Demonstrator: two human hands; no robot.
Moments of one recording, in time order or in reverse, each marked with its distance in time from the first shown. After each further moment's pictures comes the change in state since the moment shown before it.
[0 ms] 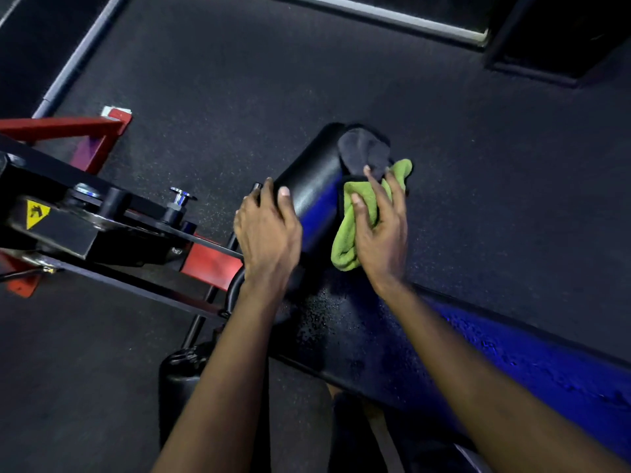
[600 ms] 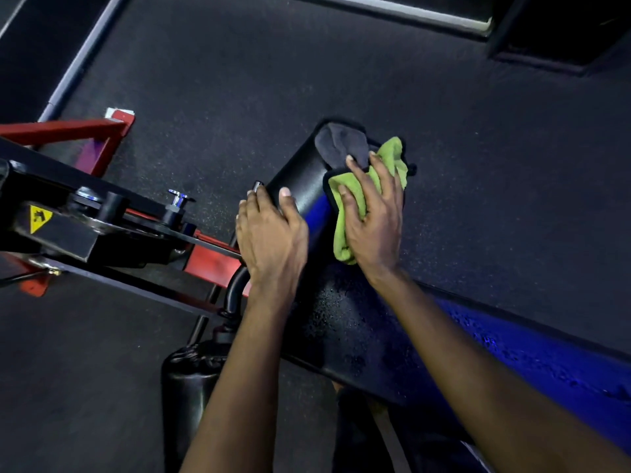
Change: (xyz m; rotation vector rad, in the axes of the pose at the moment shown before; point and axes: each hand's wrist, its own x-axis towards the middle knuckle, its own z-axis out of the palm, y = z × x) left_hand -0.009 0.023 -0.003 0.076 -0.001 -0.112; right_hand 0.019 0.000 0.004 -0.172 0.024 -0.196
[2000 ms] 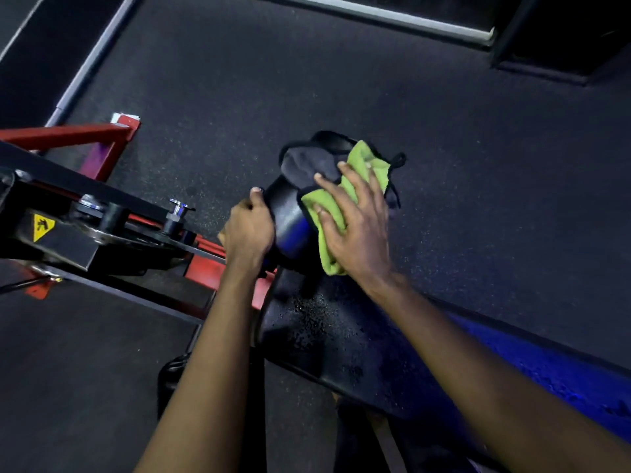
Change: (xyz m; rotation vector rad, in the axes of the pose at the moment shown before) left_hand 0.047 -0.014 -0.015 -0.221 -0.149 -0.323; right_hand 0.005 -0.013 -0.002 -0.096 -0.165 -0.138
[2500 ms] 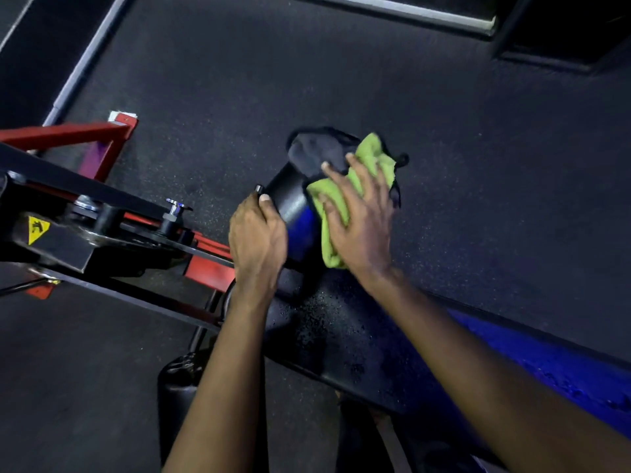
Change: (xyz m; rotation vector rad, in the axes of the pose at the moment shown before) left_hand -0.027 -0.002 0.007 0.004 0.114 0.328; right_hand 0.004 0.004 0.003 0.010 0.032 0.081
